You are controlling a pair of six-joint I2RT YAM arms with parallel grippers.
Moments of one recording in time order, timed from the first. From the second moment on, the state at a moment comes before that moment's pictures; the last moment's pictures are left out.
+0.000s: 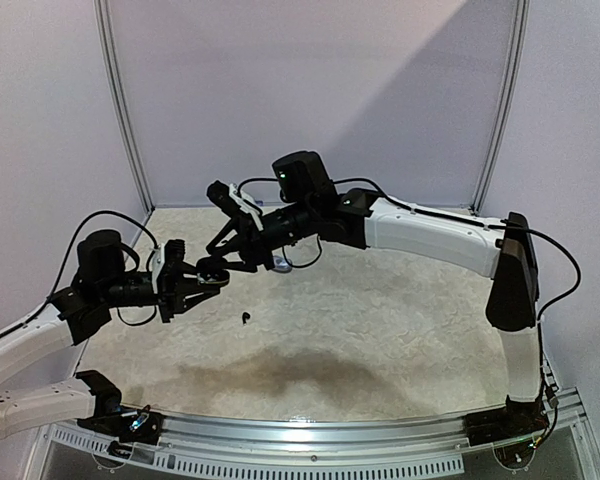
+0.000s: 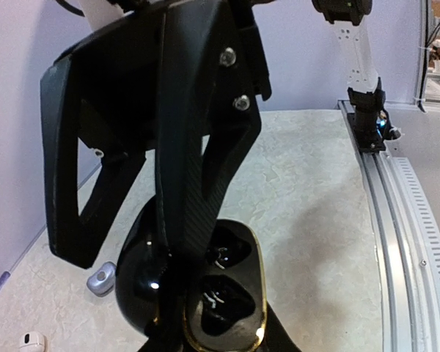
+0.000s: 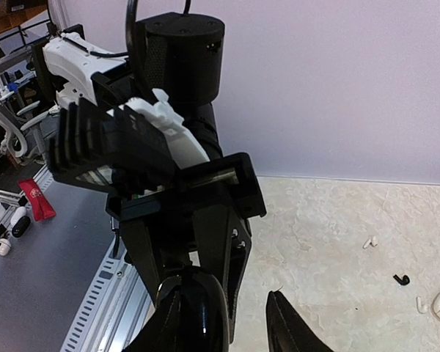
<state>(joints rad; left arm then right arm) -0.47 0.82 0.49 0.07 0.77 0.38 1.00 2.12 1.97 -0.22 -0.77 -0.14</state>
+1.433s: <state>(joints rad) -0.47 0.81 0.42 0.19 0.71 0.21 0.98 2.20 2.05 -0.26 -0.75 -0.02</state>
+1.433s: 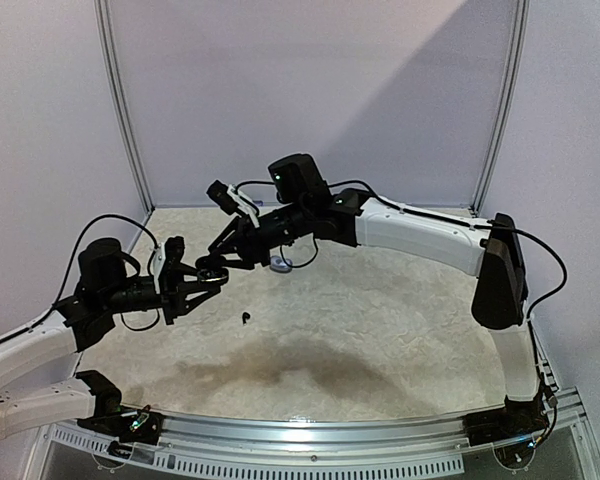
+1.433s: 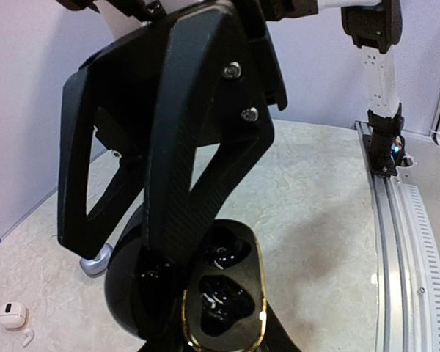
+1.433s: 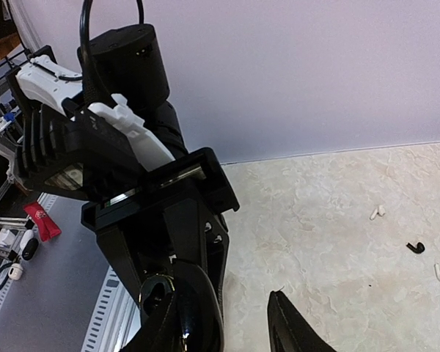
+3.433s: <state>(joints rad) -0.36 0.68 0.34 0.27 0.30 -0.05 1.12 2.61 2.26 -0.52 0.14 0.29</state>
